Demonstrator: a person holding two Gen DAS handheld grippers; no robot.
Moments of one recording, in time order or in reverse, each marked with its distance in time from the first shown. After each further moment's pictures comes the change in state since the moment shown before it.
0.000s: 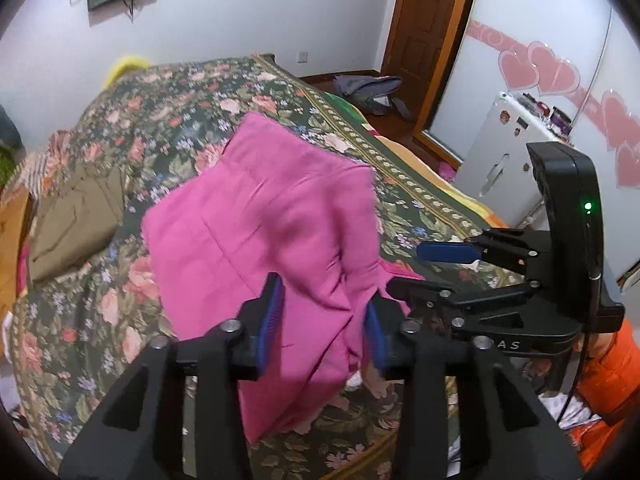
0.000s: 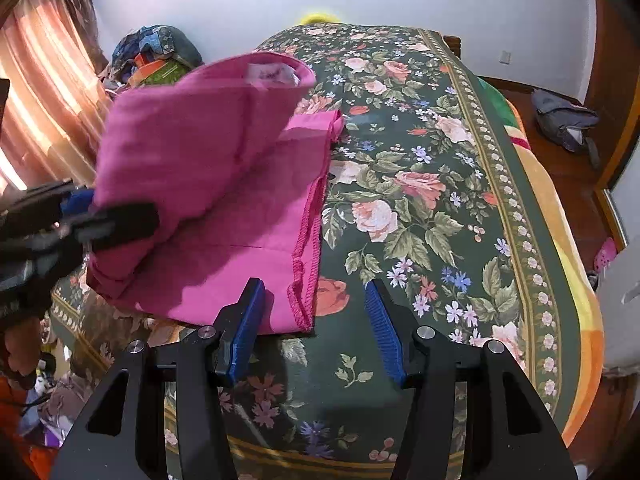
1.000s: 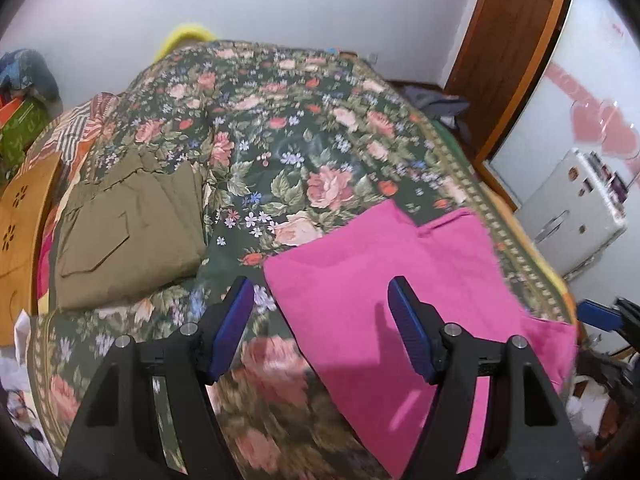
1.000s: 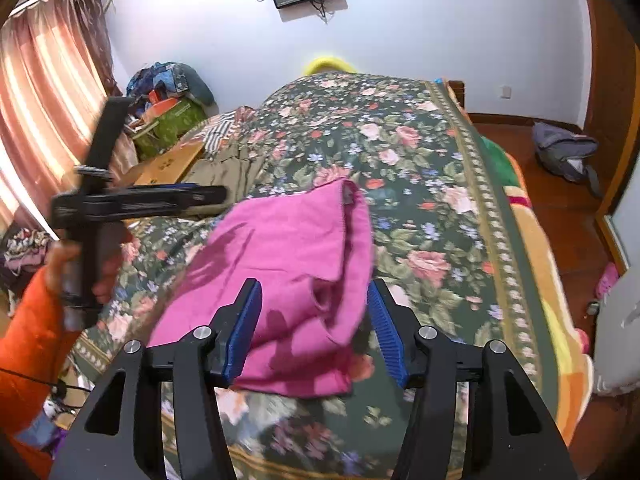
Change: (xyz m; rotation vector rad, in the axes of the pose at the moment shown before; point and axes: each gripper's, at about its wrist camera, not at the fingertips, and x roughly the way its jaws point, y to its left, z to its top) left arm 0.049 0.143 0.068 -0.159 0.032 0.128; right arm -0.036 0.022 0.042 0.001 -0.140 0.039
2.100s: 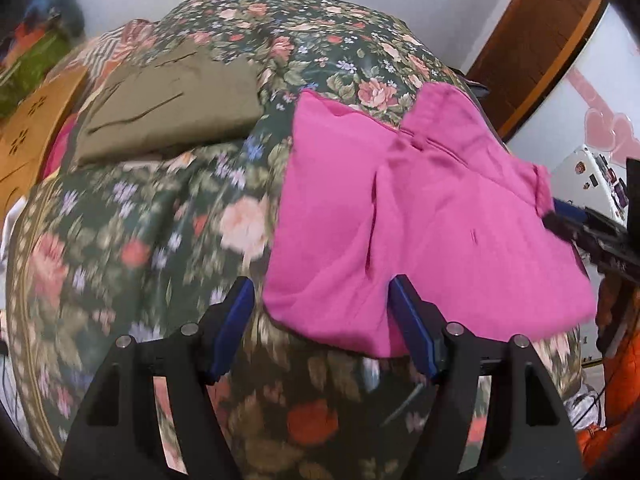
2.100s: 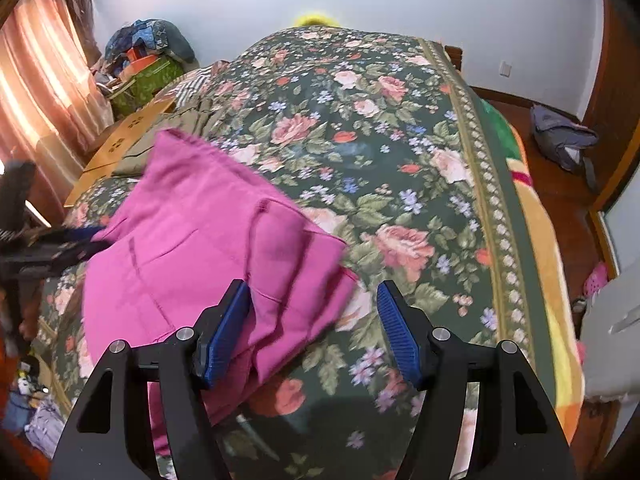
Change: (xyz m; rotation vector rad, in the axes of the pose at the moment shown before) left arm -0.030 0.042 -0.117 -0.153 0.098 -0.011; right arm 0.056 -0.040 -0.003 -0.051 0.143 -0.087
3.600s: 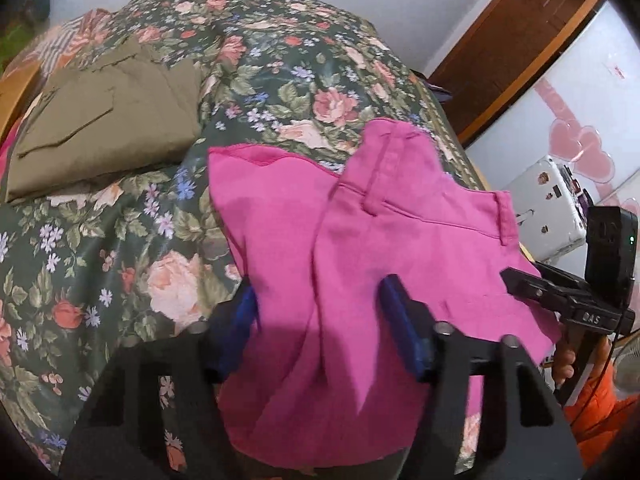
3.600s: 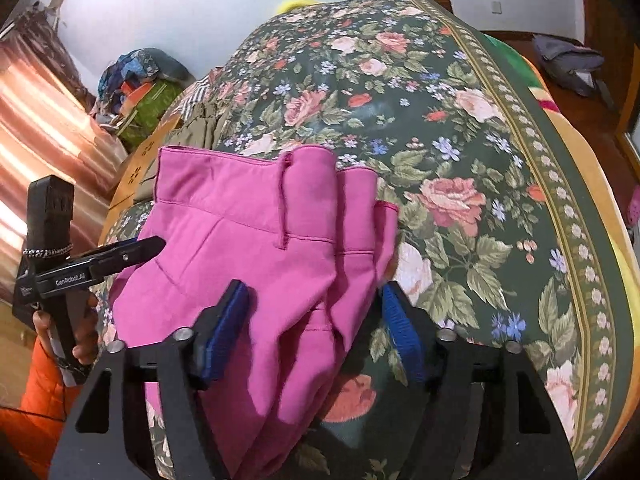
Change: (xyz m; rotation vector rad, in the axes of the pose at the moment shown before) left arm 0.032 -0.012 0.043 0.011 0.018 -0.194; right arm 0.022 0.003 -0.008 0.216 0.060 0.174
